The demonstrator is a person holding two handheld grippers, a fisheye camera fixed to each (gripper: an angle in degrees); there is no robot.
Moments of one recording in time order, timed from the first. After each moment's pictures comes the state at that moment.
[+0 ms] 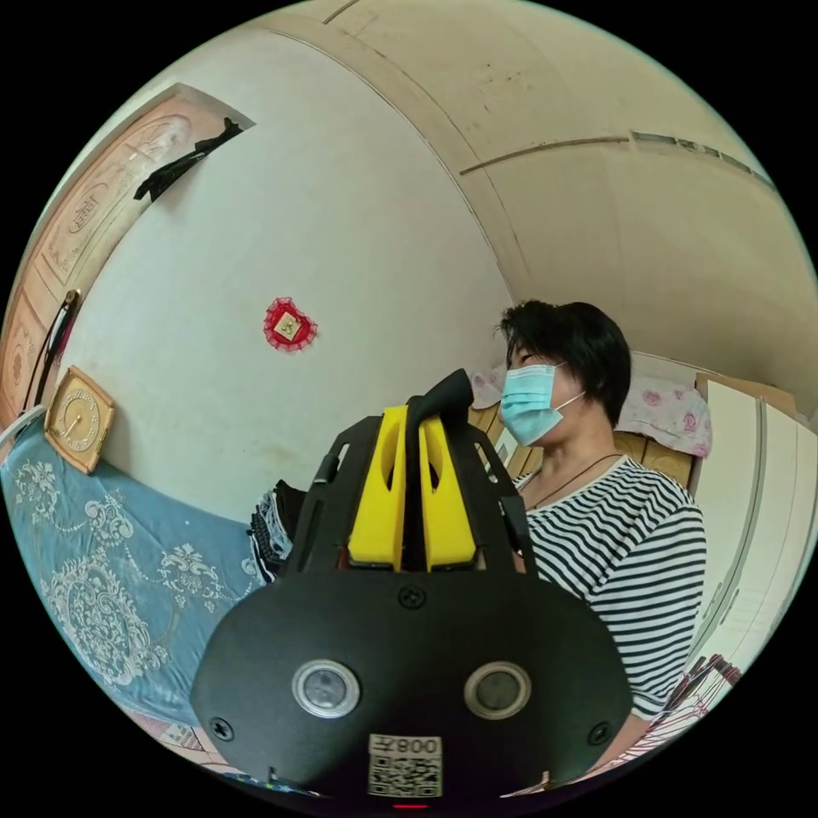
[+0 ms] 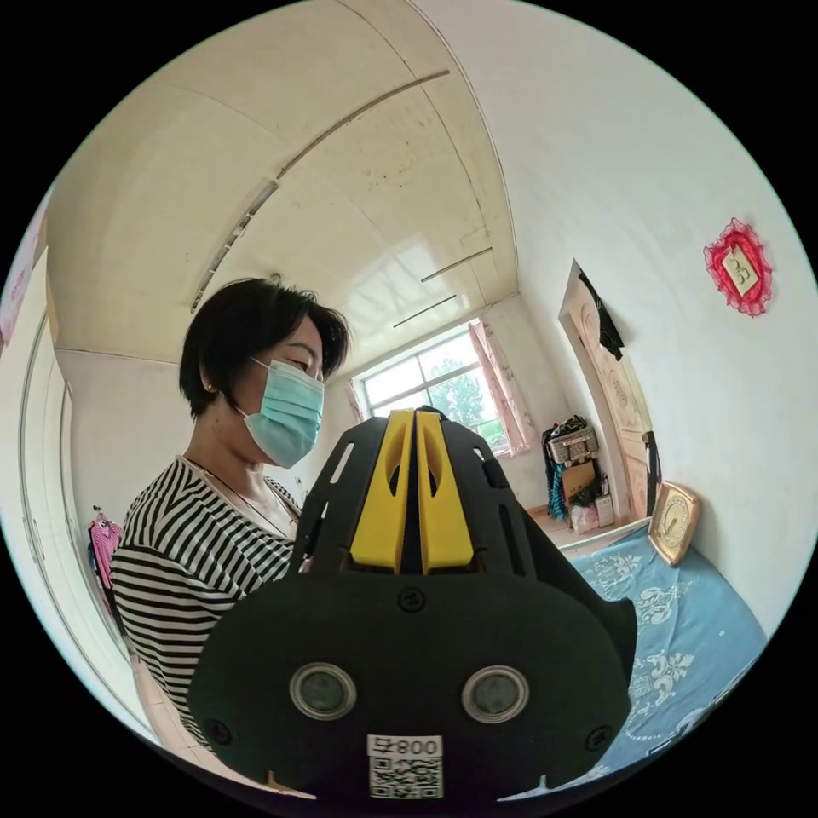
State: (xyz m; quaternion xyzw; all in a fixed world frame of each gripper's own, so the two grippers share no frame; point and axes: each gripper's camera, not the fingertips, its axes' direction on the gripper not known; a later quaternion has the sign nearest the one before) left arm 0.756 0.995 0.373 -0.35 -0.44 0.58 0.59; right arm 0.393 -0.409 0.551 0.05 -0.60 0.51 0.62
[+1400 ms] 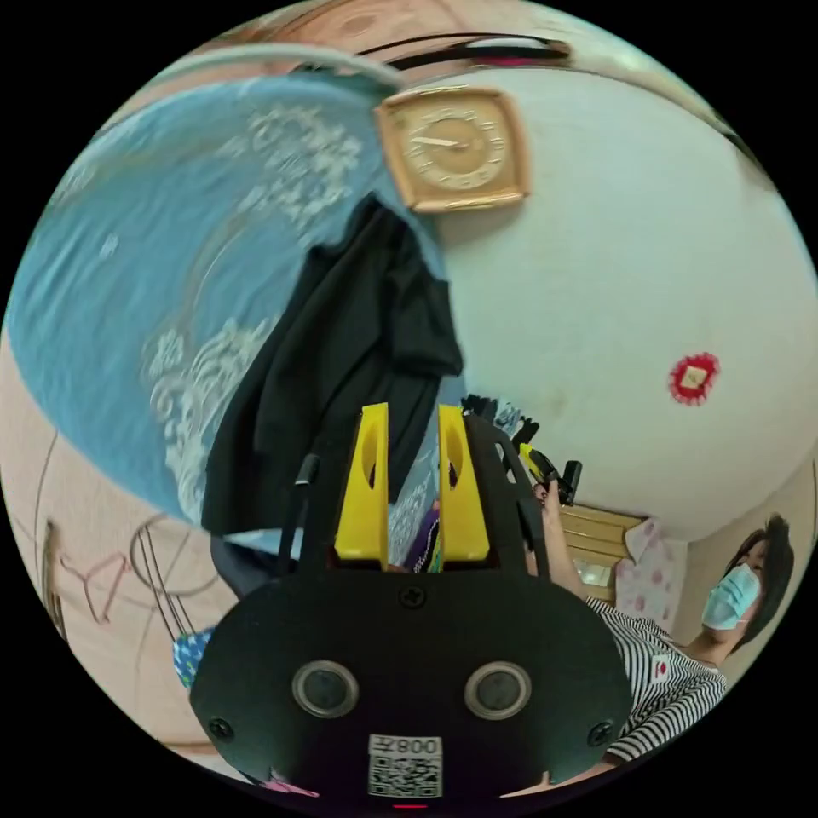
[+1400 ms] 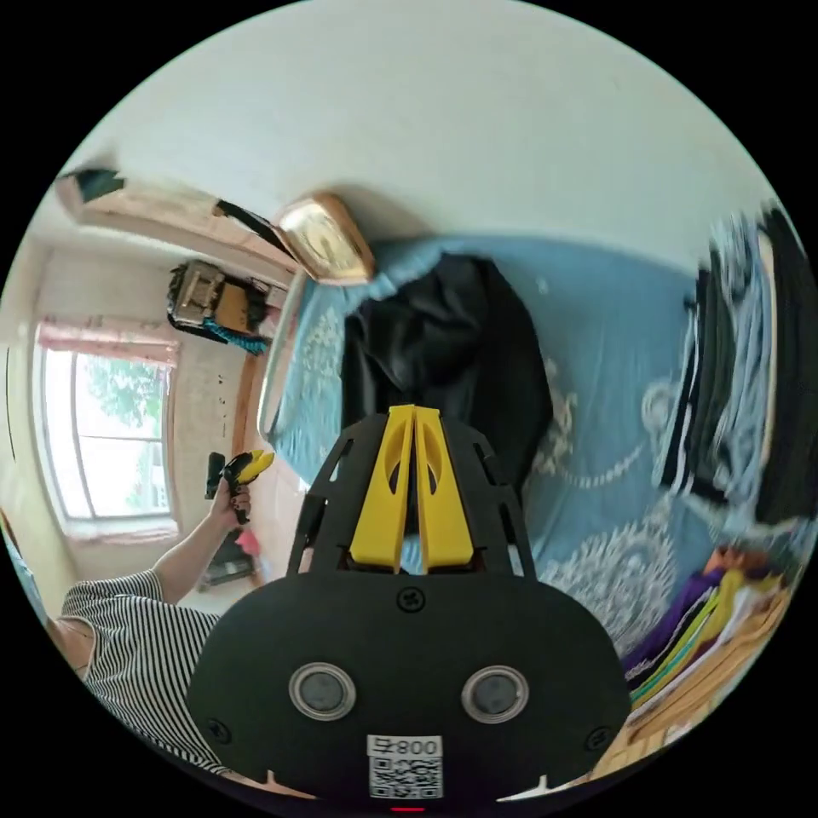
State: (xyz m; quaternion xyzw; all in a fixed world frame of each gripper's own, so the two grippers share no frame) left arm 0.754 0.020 0.009 -0.04 -0.80 0.12 0.59; right arm -0.018 -0.072 1.056 -0.65 -0.30 0.51 0.47
